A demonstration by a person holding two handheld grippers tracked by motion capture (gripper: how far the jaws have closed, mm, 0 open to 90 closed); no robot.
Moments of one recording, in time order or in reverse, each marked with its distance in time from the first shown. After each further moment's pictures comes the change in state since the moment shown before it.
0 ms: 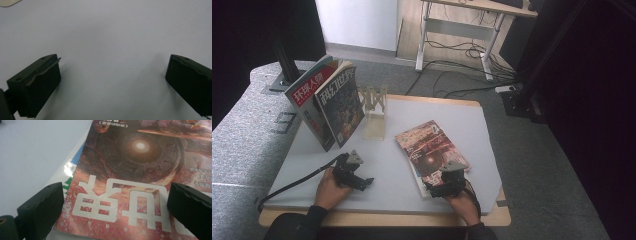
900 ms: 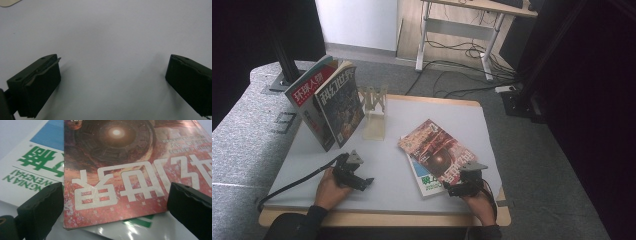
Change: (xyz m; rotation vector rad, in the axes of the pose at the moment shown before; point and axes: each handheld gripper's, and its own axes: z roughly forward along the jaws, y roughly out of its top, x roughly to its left) left arm 0.000 0.000 0.000 0.000 0.000 0.000; right arm -0.043 -0.025 -0.027 0.014 -0.055 0.062
